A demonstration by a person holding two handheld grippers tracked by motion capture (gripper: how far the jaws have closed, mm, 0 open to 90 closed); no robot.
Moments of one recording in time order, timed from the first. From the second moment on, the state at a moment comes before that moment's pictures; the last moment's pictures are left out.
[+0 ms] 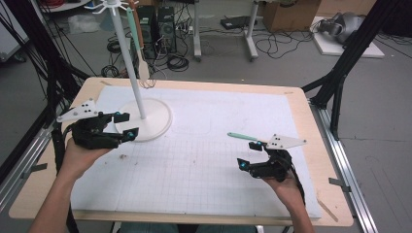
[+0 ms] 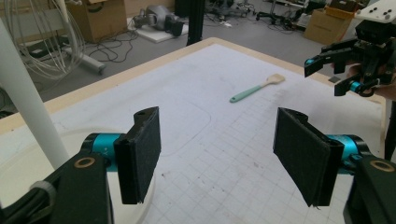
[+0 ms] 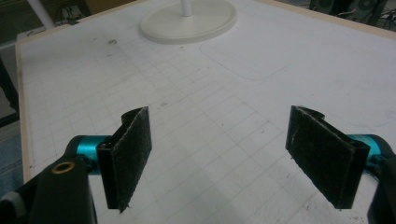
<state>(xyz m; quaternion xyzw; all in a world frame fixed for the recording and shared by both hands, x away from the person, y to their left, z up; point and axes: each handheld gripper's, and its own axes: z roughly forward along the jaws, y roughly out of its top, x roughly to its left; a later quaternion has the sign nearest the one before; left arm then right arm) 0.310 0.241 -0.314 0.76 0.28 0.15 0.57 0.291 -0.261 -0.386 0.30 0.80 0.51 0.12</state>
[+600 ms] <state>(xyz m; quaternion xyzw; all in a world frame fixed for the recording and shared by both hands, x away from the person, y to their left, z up) 0.293 0.242 -0.344 0.76 0.28 0.16 0.56 0.293 -0.266 -0.386 0.32 0.80 0.49 0.12</state>
